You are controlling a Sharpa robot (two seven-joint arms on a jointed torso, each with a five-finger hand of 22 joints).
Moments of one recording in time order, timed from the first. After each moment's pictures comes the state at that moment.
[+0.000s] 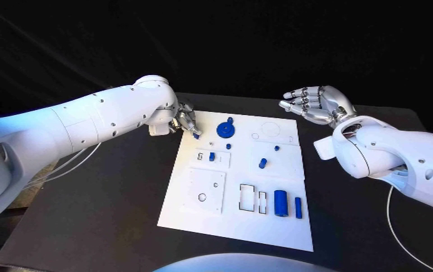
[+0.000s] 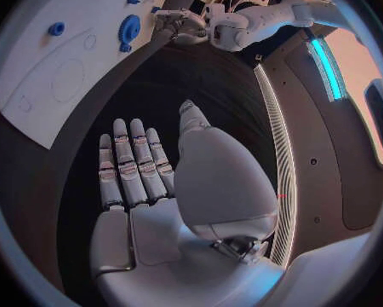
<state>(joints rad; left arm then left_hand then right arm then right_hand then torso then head) 1.30 -0.60 -0.05 1.13 -1.03 0.33 -0.51 1.33 -0.11 0.52 0.27 0.19 0.80 0.07 0.78 0.55 1.23 0.00 1.19 0.88 1.47 -0.06 1.49 1.31 0.10 1.25 0.05 1.33 1.05 1.27 -0.90 -0.16 1.58 -0.48 -0.60 0.21 1.40 -0.09 -0.04 0.29 0.24 0.78 0.20 0.28 0.19 0.90 0.21 0.34 0.07 0.91 0.18 0.16 0.13 0.17 0.53 0.29 0.13 0.22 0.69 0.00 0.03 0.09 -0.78</state>
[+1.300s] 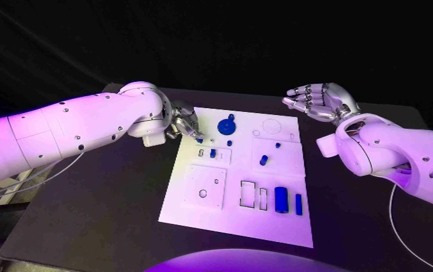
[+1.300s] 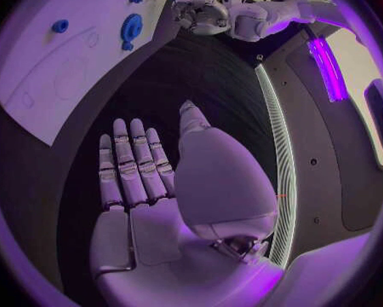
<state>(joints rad) 1.29 -0.80 -0.04 1.47 -0.99 0.19 -0.50 1.30 -0.15 0.63 0.25 0.18 0.80 0.07 0.82 0.55 1.26 -0.01 1.19 0.89 1.47 -0.06 1.49 1.31 0.10 1.27 0.05 1.34 1.08 1.27 -0.91 -0.16 1.58 -0.48 -0.61 0.21 1.39 -0.08 -0.04 0.29 0.24 0.78 0.20 0.28 0.19 0.90 0.21 0.34 0.07 0.91 0.18 0.16 0.12 0.17 0.52 0.29 0.13 0.22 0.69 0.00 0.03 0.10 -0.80</state>
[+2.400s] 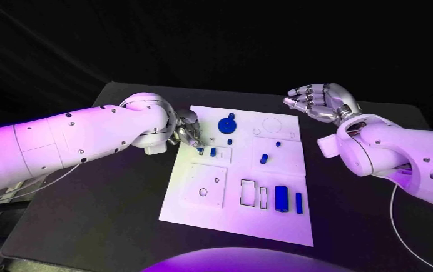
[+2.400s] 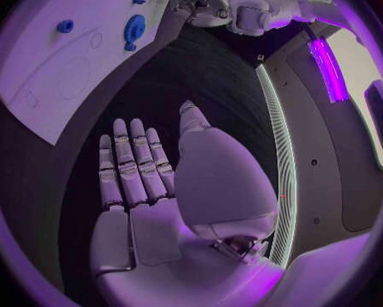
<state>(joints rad) 1.25 -0.80 -0.06 1.52 -1.12 0.18 -0.50 1.28 -0.17 0.65 0.27 0.19 0.80 0.07 0.83 0.55 1.28 -0.01 1.21 0.92 1.46 -0.06 1.49 1.31 0.10 1.29 0.04 1.35 1.11 1.26 -0.91 -0.16 1.58 -0.49 -0.61 0.21 1.40 -0.08 -0.04 0.29 0.24 0.78 0.20 0.28 0.19 0.90 0.21 0.34 0.07 0.91 0.18 0.16 0.12 0.17 0.52 0.29 0.13 0.21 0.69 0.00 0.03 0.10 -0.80</state>
